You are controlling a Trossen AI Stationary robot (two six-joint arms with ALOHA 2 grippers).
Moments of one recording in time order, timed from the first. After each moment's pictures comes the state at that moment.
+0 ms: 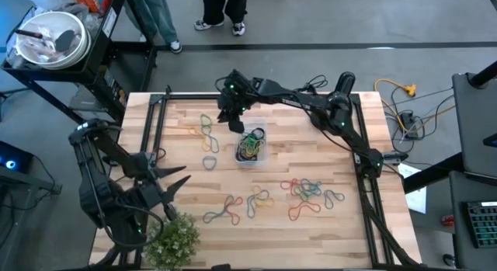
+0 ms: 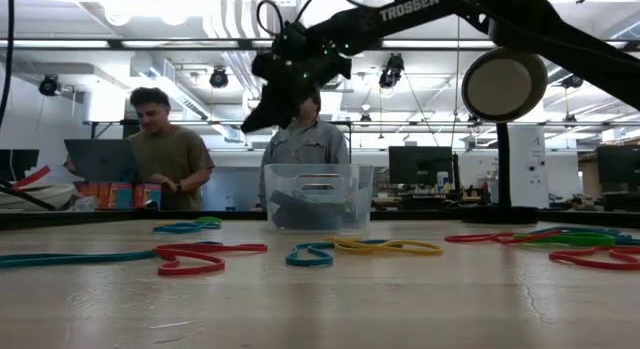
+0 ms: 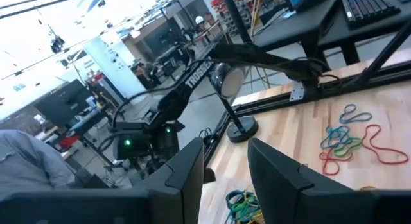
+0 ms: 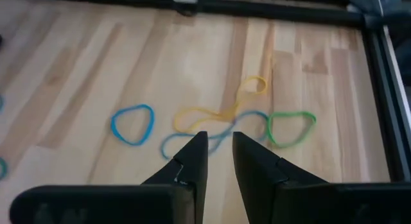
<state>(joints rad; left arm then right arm) -1.00 1.38 1.56 -1.47 -1.47 -0.85 -0.39 2.38 2.27 -0.71 -0.48 -0.37</state>
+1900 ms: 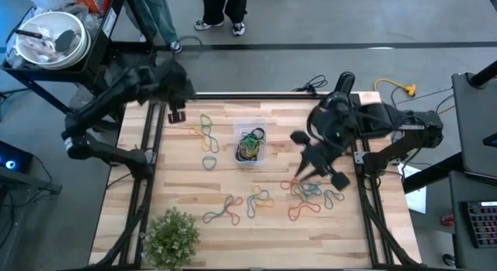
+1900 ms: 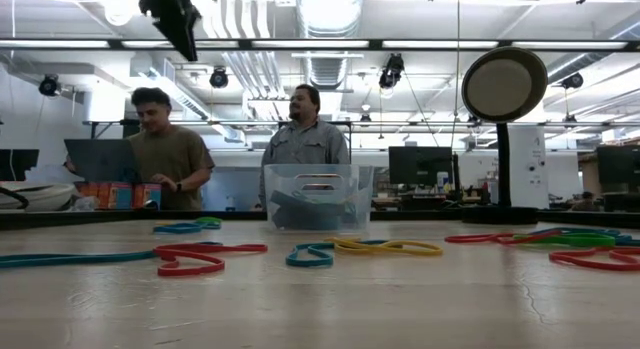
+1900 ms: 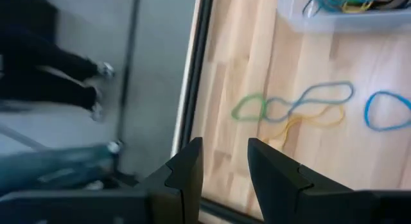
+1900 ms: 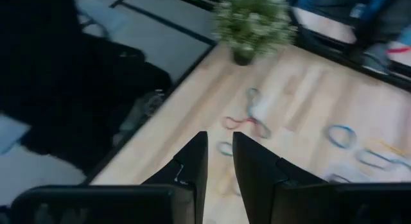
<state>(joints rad) 0.56 1.25 1.56 -1.32 -0.27 0.50 0.16 1.40 1.74 -1.05 -0.42 -0.25</state>
